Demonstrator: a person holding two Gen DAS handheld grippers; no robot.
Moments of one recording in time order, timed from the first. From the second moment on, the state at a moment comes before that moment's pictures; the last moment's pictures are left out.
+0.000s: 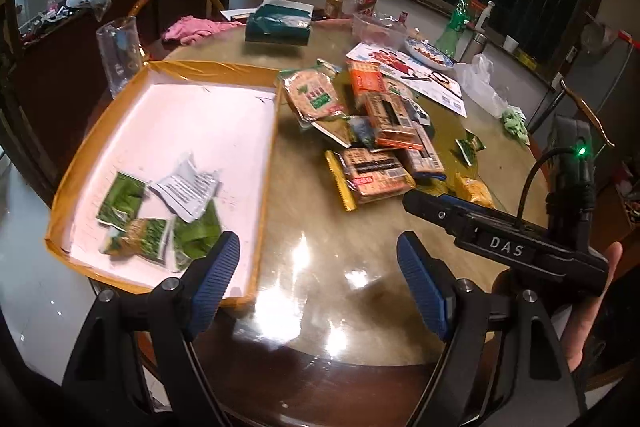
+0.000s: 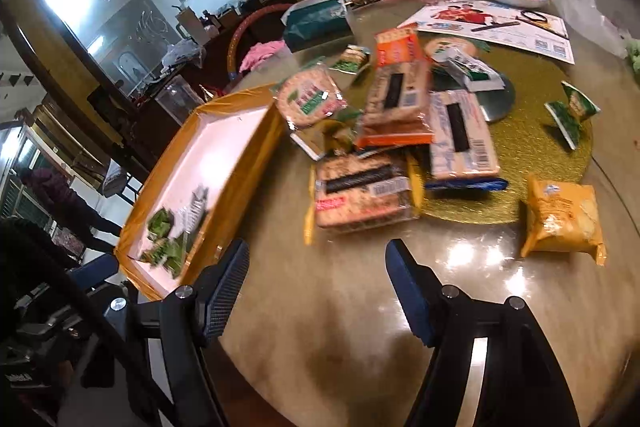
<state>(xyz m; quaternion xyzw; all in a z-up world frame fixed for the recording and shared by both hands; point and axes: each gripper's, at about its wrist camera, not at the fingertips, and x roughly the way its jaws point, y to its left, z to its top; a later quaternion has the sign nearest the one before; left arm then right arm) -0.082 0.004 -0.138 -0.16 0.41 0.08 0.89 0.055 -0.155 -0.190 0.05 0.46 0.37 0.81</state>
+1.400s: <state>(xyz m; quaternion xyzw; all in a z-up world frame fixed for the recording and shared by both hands) 0.114 -0.037 -0.231 -0.16 0.53 0.10 0.83 0.137 -0.230 -0.240 0.00 0.45 0.14 0.88</state>
